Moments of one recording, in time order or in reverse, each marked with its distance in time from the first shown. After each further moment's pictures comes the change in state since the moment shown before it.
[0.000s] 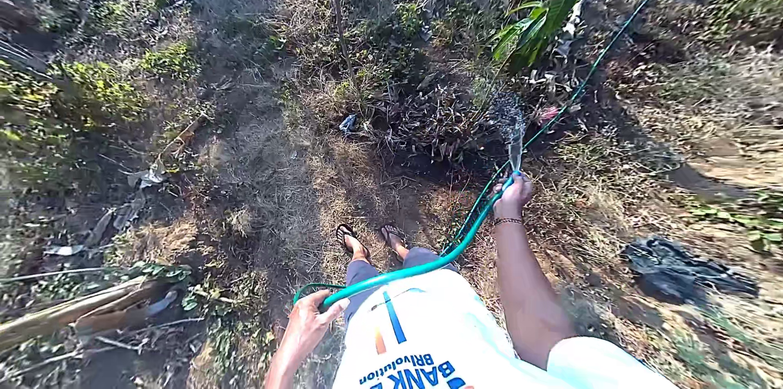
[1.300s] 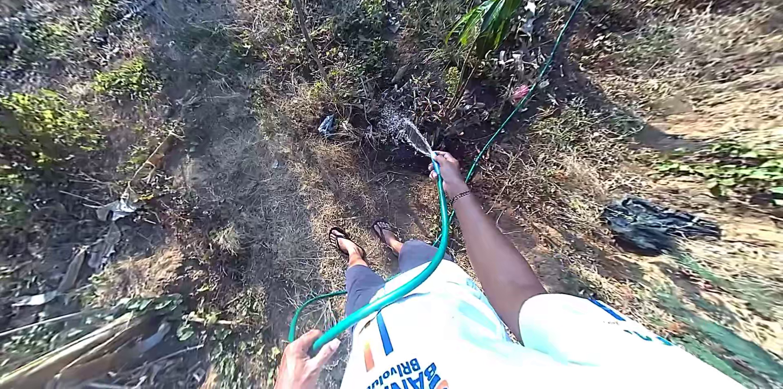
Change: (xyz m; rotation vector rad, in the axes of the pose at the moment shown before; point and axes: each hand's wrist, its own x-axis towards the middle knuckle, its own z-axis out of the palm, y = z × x) left_hand -0.042 -0.024 0.012 -0.044 -0.058 -0.031; right_hand -0.015 0.044 0.054 -0.338 -0.520 0.295
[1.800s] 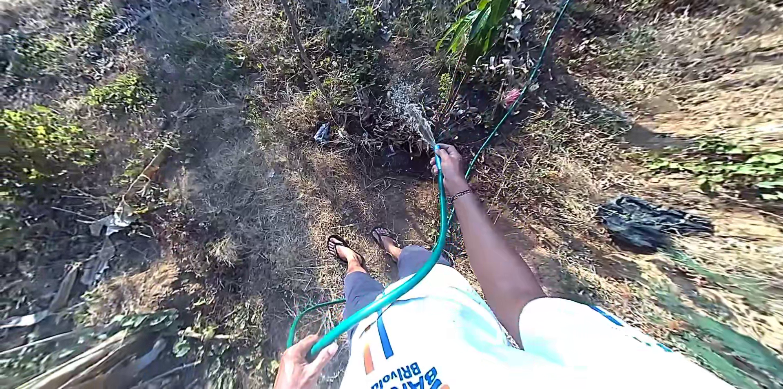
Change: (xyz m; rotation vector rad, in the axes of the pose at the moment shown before) left_hand 0.009 0.010 -0.006 0.038 -0.036 0.021; right_hand 0.000 -0.030 -0.005 0.003 0.072 -0.170
